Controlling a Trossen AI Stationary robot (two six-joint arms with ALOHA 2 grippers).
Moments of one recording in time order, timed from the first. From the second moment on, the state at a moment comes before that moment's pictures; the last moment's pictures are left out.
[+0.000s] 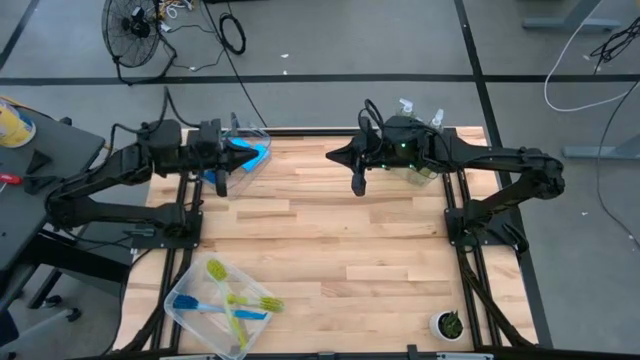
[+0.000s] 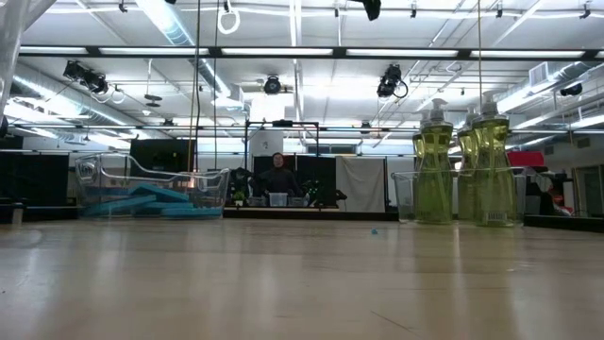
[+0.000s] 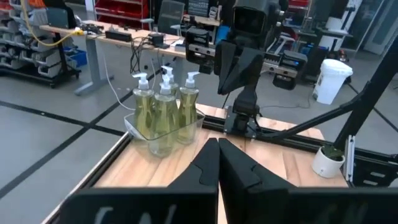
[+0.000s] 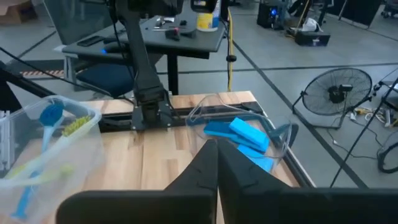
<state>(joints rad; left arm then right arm) 0.24 0.84 1.10 -0.39 0.02 -0.12 -0.14 1.37 1.35 -0.25 0.00 -0.03</state>
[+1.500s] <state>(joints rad) 0.24 0.82 1.10 -0.39 0.00 -0.10 -0.14 1.25 1.30 -0.18 0.03 -0.09</state>
